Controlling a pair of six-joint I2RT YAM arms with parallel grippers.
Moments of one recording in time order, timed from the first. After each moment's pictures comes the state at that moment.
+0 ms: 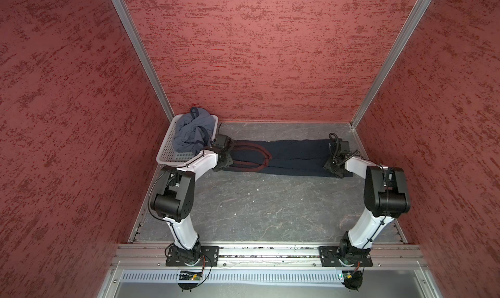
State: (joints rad) left arm -0.26 1.79 1.20 -0.56 -0.14 -0.68; right arm -0.09 1.80 1.04 -0.35 0.06 0.54
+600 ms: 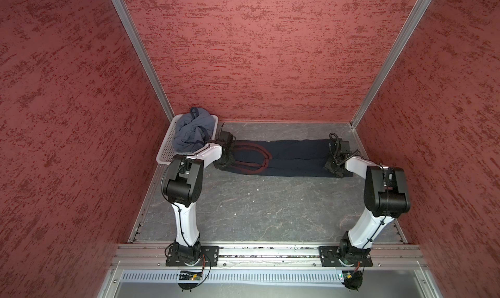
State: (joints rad) left arm -0.25 1.98 1.37 -0.66 -0.15 -0.71; right arm -0.09 1.80 1.05 -0.36 0.06 0.54
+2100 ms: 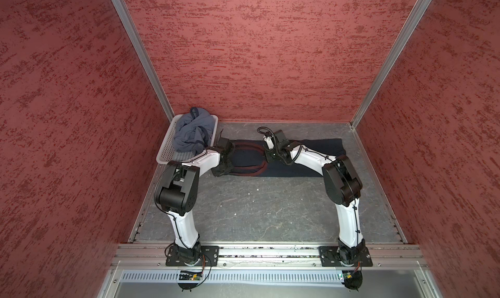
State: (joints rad) left arm -0.26 1.84 1.19 -0.65 -0.11 -0.74; right arm 0.55 2.12 1.58 -0.37 -0.09 0.19
